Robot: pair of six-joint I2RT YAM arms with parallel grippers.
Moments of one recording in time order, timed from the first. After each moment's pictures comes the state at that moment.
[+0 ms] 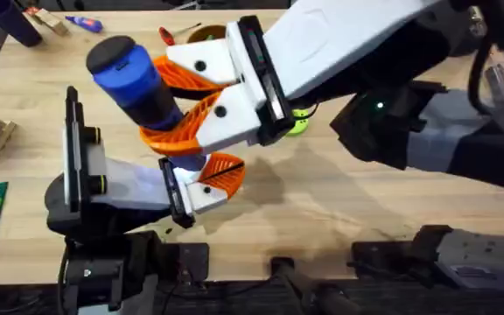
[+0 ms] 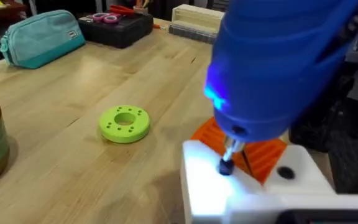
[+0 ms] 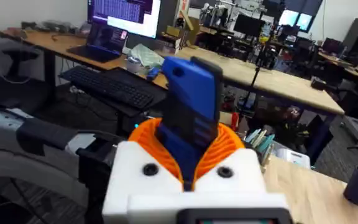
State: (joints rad) left arm 0.13 0.00 0.01 -0.15 1.32 0.02; right arm 0.81 1.42 0.87 0.89 -1.07 0.05
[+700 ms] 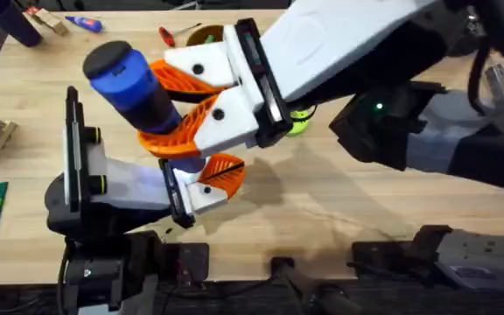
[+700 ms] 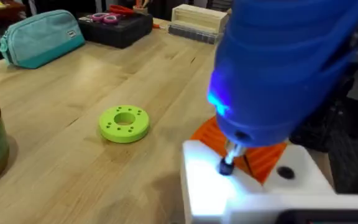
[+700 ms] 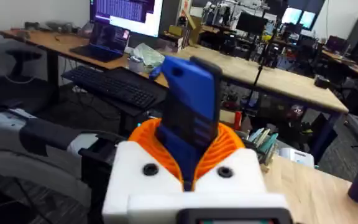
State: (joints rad) left arm 0.13 0.00 0.01 -0.15 1.32 0.02; right arm 0.81 1.42 0.88 0.87 -1.07 0.05
